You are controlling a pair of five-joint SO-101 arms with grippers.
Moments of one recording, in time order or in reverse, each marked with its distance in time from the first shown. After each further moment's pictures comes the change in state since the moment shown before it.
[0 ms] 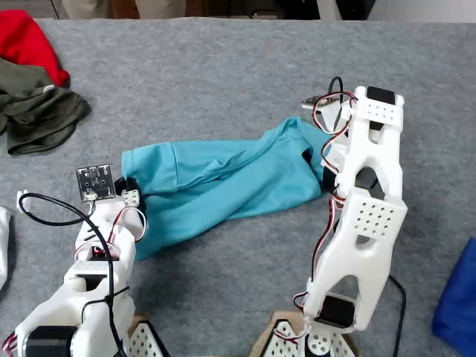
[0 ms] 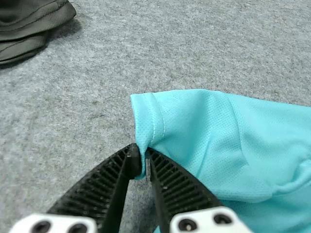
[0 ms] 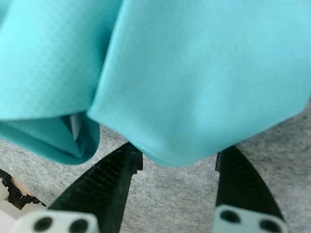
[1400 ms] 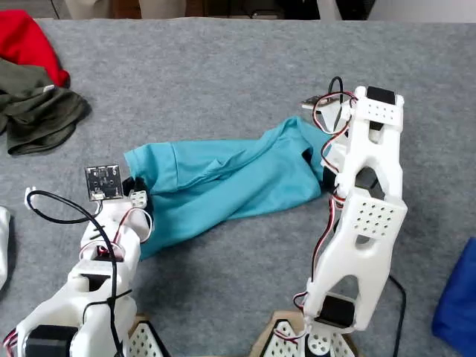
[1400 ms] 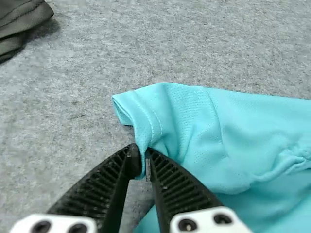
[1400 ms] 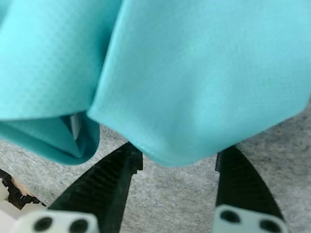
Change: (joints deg) left arm 3.4 0.0 0.0 0.0 0.0; right arm 0.0 0.0 0.0 0.0 0.0
